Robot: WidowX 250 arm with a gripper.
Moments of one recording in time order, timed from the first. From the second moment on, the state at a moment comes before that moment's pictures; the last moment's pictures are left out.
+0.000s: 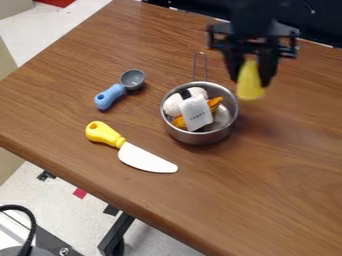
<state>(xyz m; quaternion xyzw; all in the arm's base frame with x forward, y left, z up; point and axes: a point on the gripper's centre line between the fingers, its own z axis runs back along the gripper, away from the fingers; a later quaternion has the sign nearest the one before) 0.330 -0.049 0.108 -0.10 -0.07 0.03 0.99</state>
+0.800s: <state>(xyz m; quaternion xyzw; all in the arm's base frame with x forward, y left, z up) 0.302 -0.027 0.080 -0.08 -0.04 0.00 1.00</state>
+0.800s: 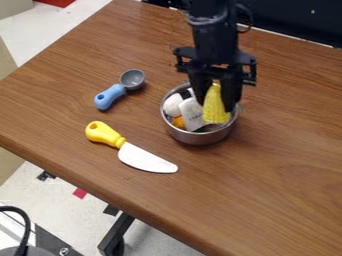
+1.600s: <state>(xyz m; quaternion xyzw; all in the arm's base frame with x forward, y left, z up) 0.310 -0.017 0.077 -0.06 -0.06 0.02 1.00</state>
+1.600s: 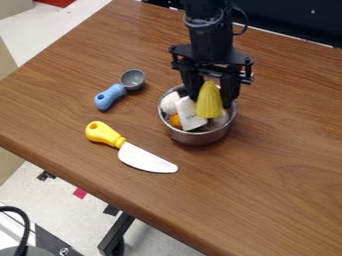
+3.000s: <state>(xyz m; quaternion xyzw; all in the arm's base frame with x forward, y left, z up) 0.336 0.013 0.105 -0.08 -0.09 0.09 0.99</state>
